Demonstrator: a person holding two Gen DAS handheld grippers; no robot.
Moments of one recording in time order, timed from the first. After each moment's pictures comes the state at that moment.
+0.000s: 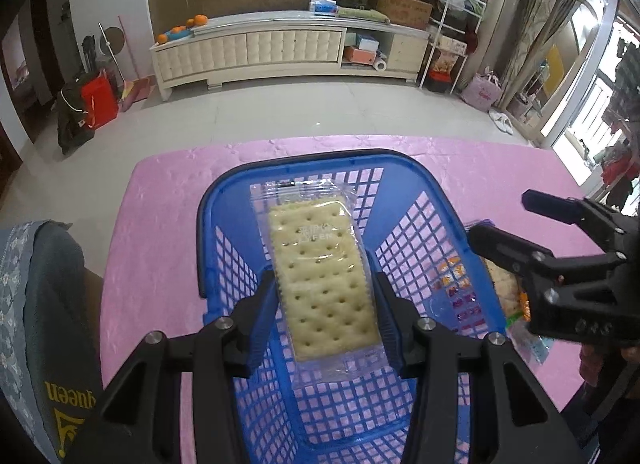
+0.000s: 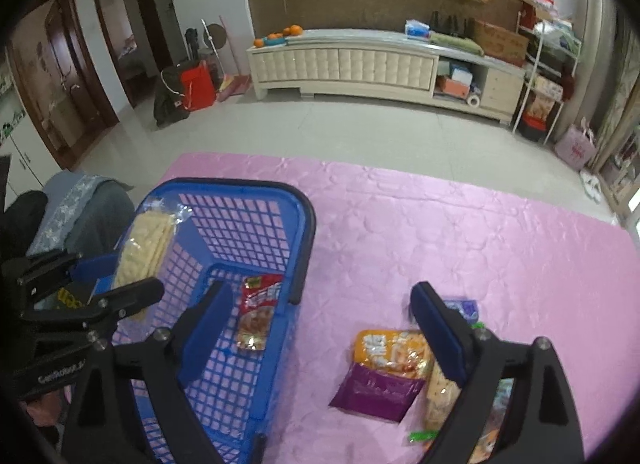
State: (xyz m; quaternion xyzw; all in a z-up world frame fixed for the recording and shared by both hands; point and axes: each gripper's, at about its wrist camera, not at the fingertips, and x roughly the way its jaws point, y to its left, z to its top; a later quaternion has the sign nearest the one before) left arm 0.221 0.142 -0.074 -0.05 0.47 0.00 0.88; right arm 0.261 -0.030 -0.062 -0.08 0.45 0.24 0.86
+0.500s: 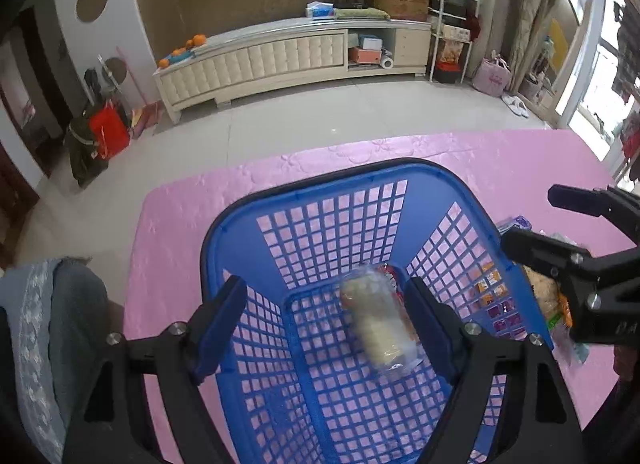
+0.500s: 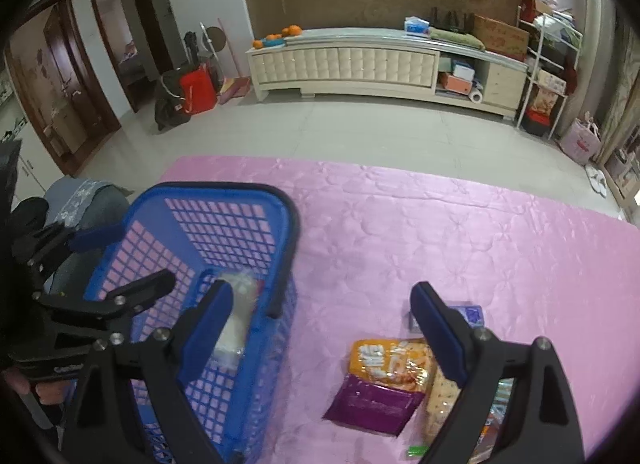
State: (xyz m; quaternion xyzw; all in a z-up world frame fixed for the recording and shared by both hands) left arm 0.245 0.137 -0.083 0.01 0.46 0.02 0.89; right arm 0.281 -0.040 -0.075 -0.05 0.46 0.24 0.85
